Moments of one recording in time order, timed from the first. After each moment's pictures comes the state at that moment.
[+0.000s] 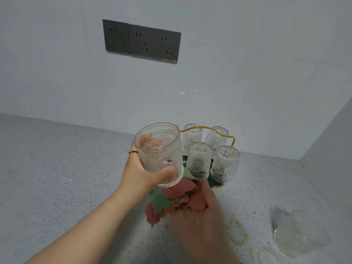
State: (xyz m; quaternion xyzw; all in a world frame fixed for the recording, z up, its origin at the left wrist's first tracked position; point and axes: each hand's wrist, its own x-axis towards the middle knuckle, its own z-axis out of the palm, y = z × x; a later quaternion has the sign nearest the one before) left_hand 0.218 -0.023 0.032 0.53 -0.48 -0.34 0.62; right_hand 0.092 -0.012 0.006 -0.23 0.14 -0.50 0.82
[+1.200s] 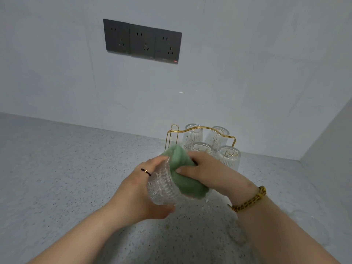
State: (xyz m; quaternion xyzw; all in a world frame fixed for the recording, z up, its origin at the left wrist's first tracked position) left_hand 0.234 -0.005 0.016 0.58 -0.67 -0.22 0.40; right_hand 0.077 -0.072 0.074 -0.79 0.44 -0.15 0.41
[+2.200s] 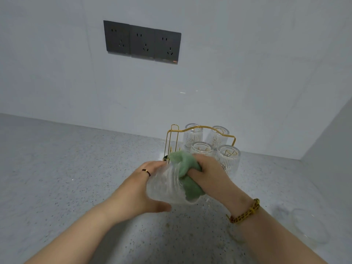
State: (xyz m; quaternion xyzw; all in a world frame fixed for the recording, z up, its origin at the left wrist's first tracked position) left_hand 0.238 -0.009 0.013 0.57 -0.70 -0.26 0.36; right_hand 0.069 -0.072 0.050 -0.81 0.45 -0.24 0.29
